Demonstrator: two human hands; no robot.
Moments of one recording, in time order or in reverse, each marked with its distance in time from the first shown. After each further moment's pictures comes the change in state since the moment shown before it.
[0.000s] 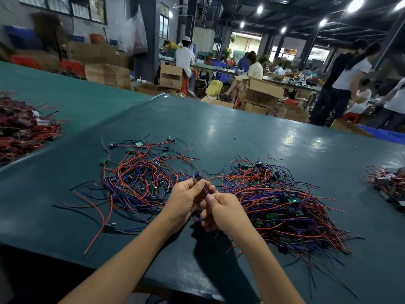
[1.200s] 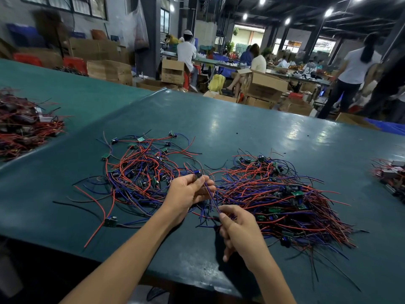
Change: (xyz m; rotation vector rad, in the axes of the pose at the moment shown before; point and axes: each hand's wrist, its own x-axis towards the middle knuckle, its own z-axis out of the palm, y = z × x) left_hand 0.001 0.005 0.000 0.032 0.127 -0.039; right_hand -0.034 0.049 -0.013 0.233 0.044 0.061
